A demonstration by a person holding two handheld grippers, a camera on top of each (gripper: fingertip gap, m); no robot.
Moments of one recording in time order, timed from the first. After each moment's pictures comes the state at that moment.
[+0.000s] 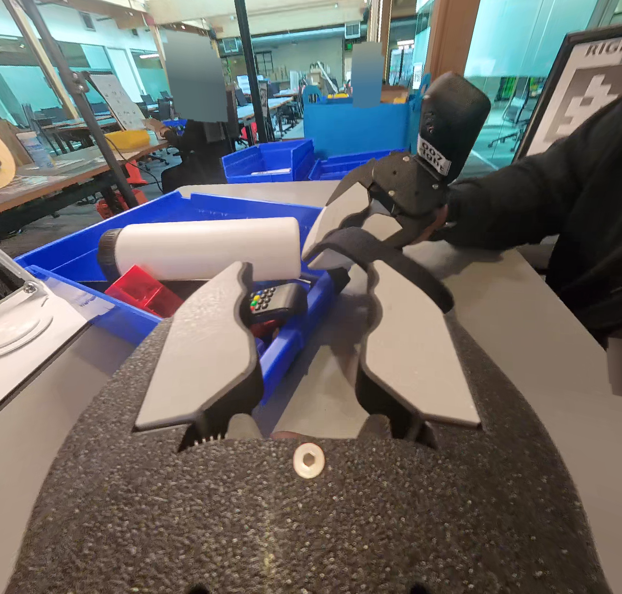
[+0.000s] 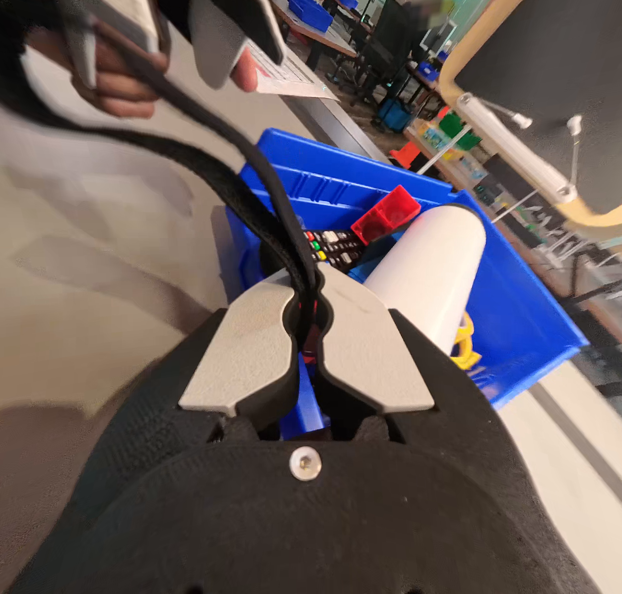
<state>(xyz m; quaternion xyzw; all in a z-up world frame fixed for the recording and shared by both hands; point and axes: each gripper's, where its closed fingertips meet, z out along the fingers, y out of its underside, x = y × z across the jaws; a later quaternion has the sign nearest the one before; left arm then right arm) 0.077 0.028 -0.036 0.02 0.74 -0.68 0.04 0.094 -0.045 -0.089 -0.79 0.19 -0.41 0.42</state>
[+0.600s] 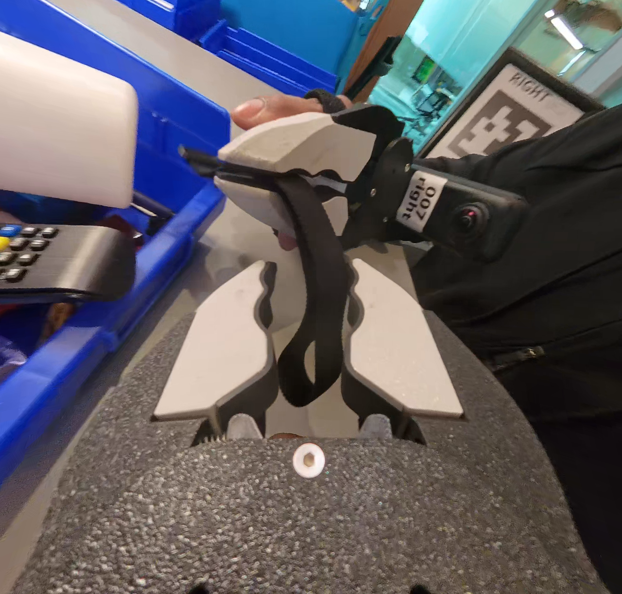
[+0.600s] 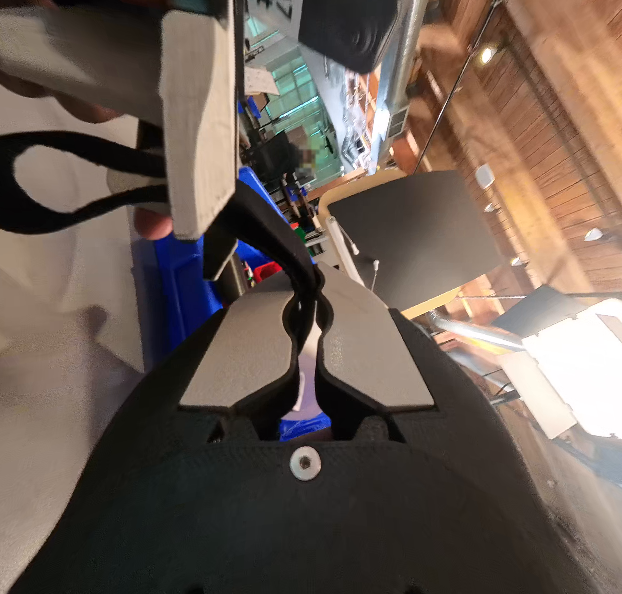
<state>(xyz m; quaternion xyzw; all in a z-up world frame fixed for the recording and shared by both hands) 0.000 -0.059 -0.091 -0.07 0.80 -0.55 -0.22 0.064 -0.062 -0.053 -0.66 -0.04 -0.67 0.34</state>
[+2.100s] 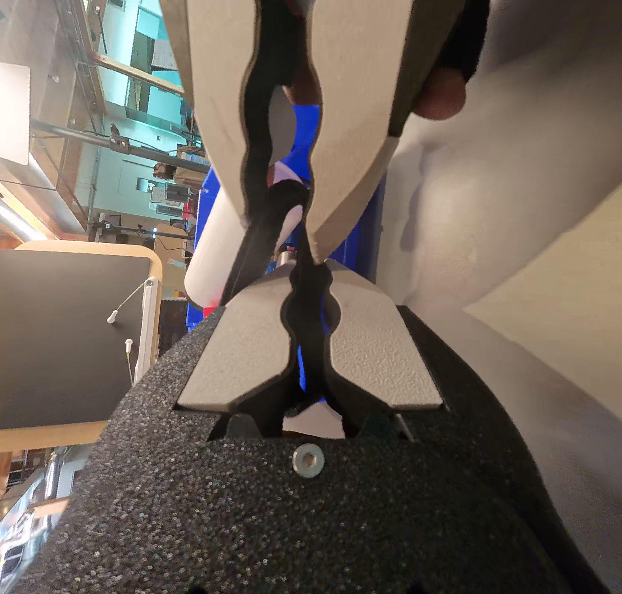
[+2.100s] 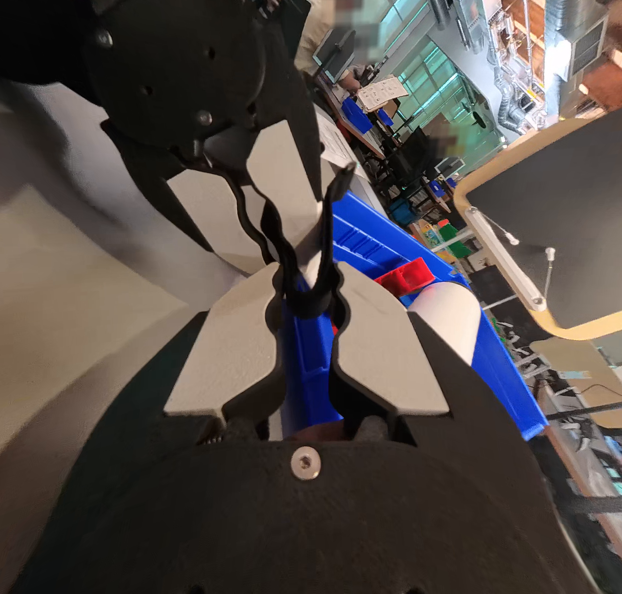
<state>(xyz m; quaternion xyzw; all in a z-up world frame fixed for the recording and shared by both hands) 0.058 -0.050 -0.110 0.24 0.79 -0.35 0.44 0.043 -0.033 -0.084 -0.77 0.01 -0.44 0.46</state>
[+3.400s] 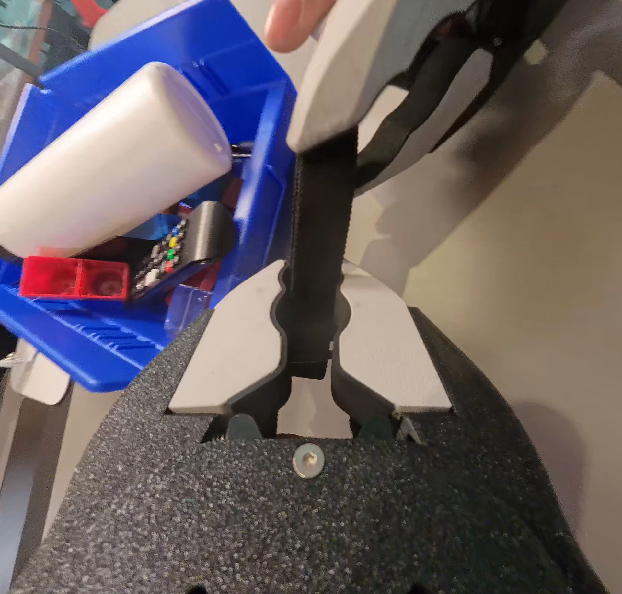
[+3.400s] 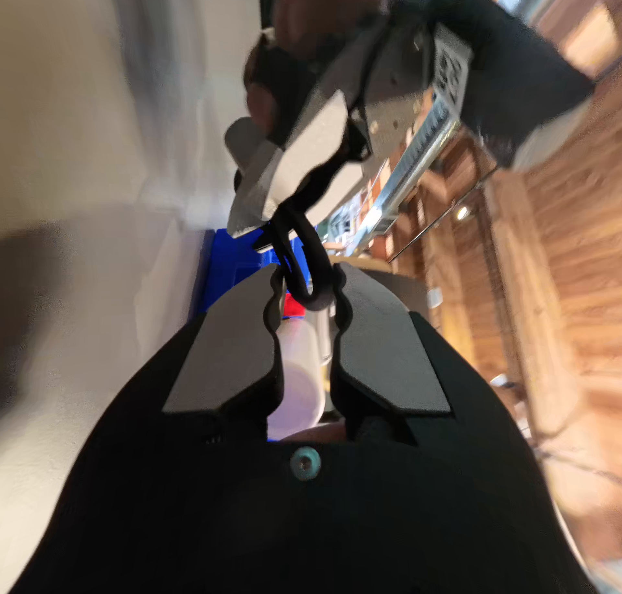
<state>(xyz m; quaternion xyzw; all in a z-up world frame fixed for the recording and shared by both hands) 0.043 -0.025 -0.136 0.13 0.89 -0.39 0.19 0.021 -0.036 -0.091 -0.64 -0.24 -0.68 0.26</state>
